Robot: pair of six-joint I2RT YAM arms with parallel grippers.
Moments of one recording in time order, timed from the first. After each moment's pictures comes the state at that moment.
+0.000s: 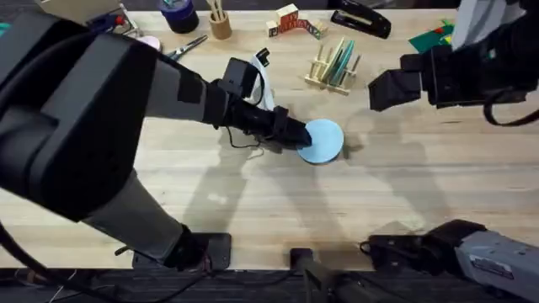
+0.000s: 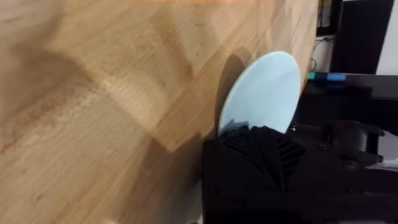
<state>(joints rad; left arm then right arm) -0.36 1.83 0.76 -0.06 1.03 -0.30 0.38 1.25 1.40 -1.42 0.11 0.33</state>
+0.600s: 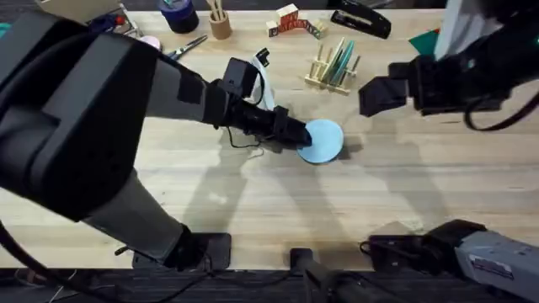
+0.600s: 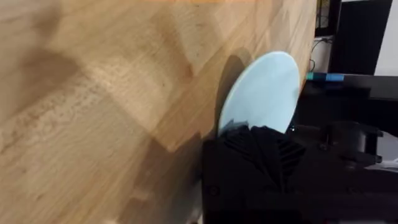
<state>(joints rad) -0.36 1.83 0.76 -0.05 1.03 -0.31 0.38 1.25 1.33 -1.35 0.05 0.36</state>
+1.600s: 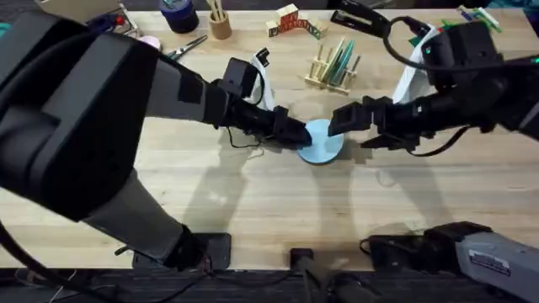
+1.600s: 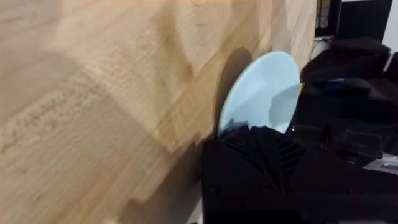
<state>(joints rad) -0.36 1.83 0.76 -0.05 1.03 -0.31 0.19 1.25 0.81 -0.82 -0.47 0.37</state>
